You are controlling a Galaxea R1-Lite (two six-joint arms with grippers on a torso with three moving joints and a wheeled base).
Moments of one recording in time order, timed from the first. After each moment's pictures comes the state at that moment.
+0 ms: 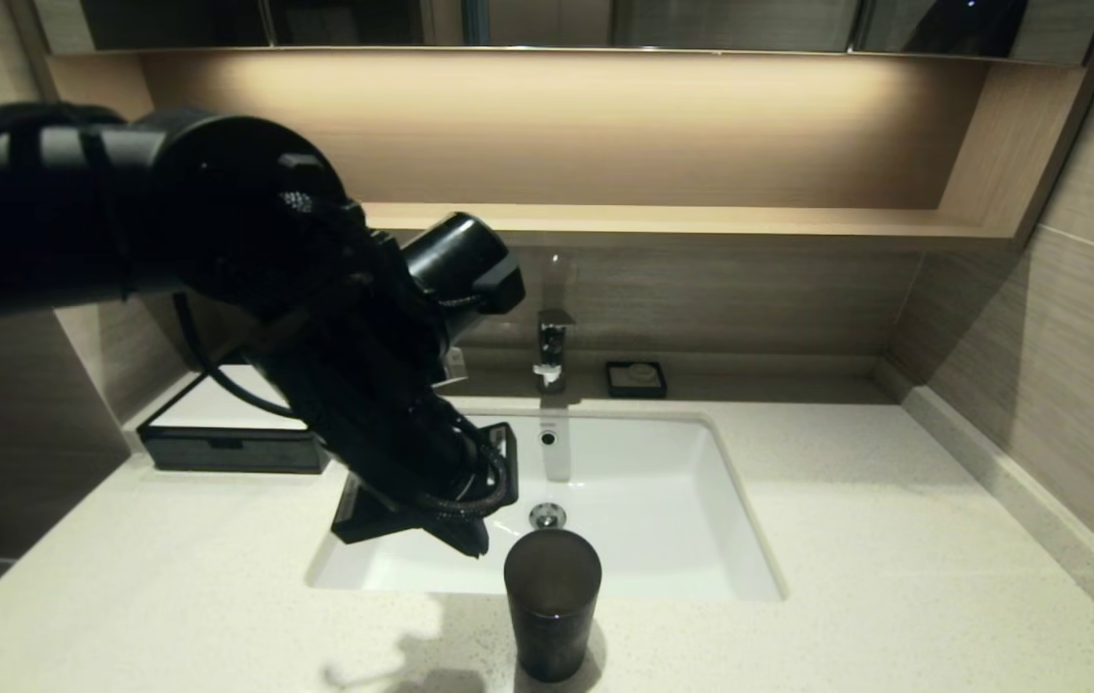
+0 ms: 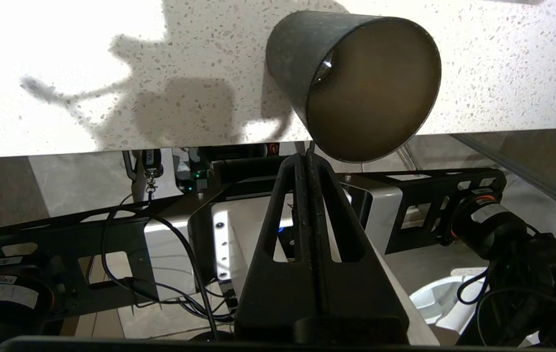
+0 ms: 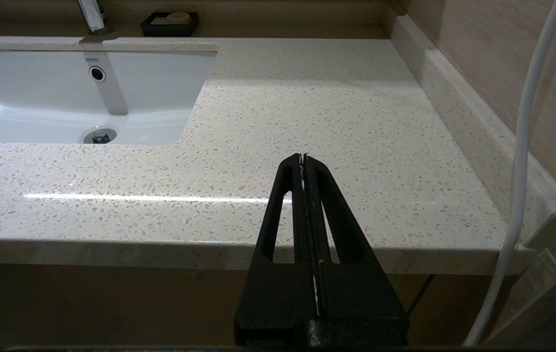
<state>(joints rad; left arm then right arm) -0.72 1.89 -1.80 1.12 -0.15 -0.76 0.00 0.00 0.00 0.00 0.00 0.00</state>
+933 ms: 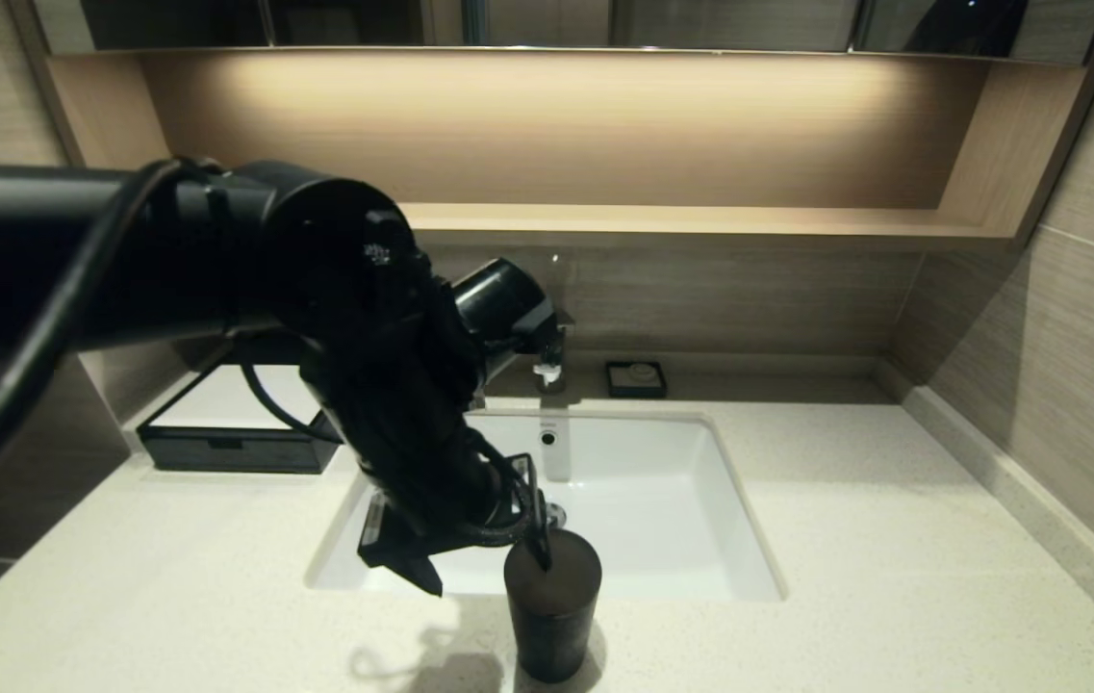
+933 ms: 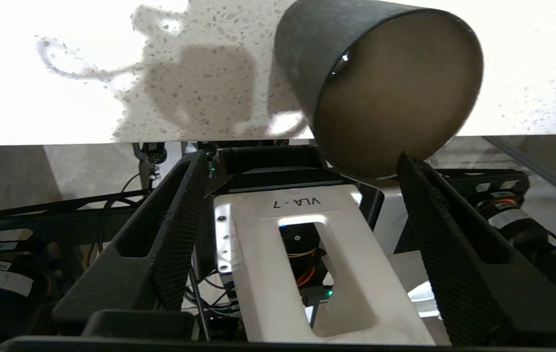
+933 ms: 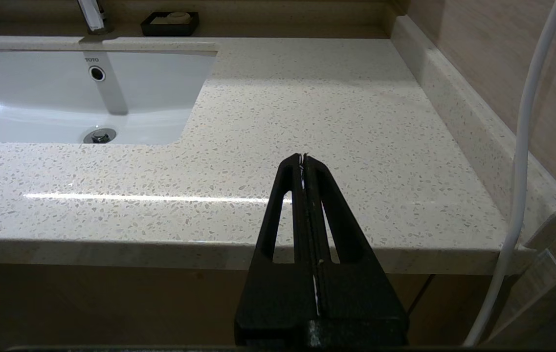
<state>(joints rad) -0.75 1.96 -1.80 1.13 -0.14 -0.80 0.00 0.00 0.00 0.00 0.00 0.00</state>
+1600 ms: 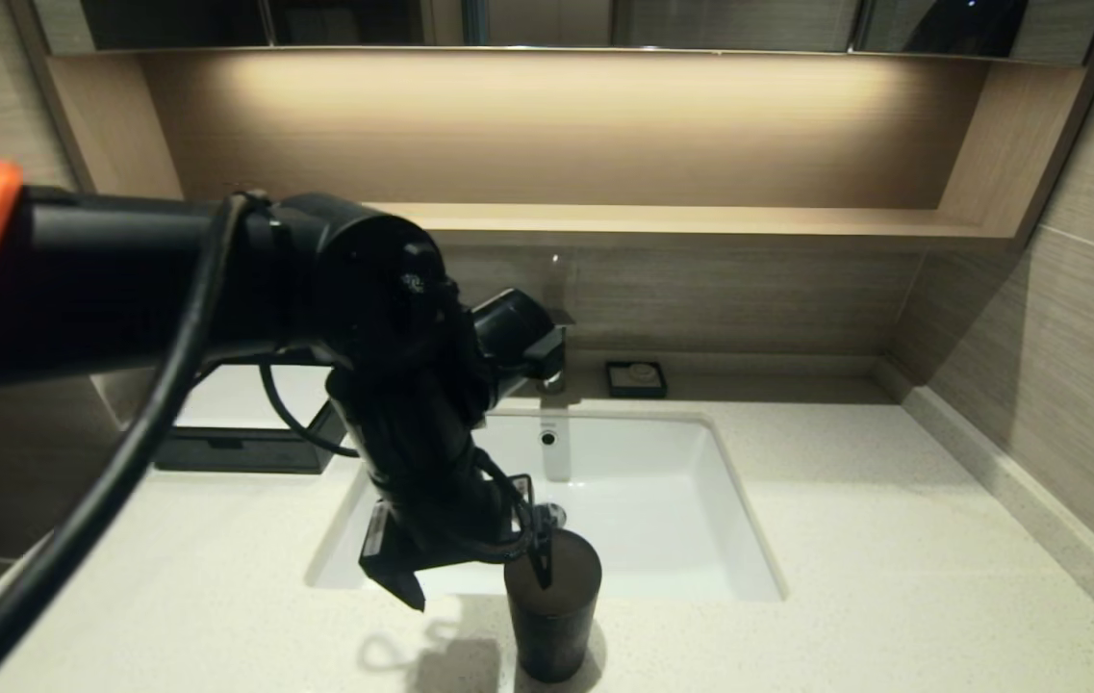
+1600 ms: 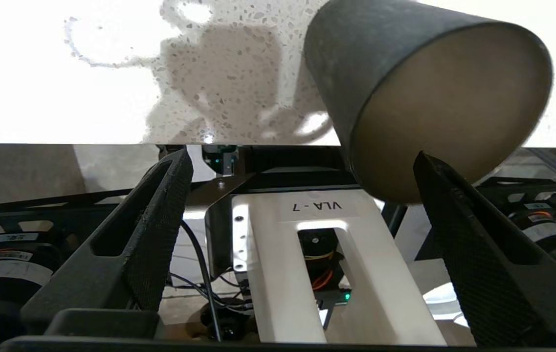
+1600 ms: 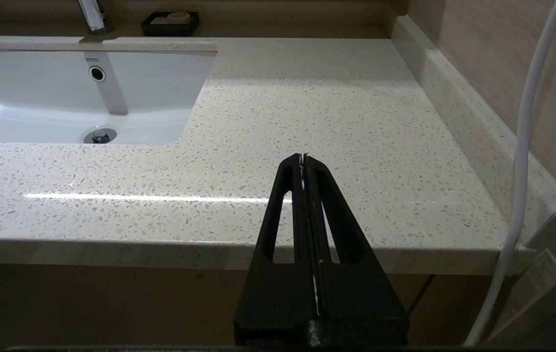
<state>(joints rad) -0.74 2.00 -1.79 1.16 -0.12 -0.79 0.00 0.00 0.00 0.00 0.00 0.00</state>
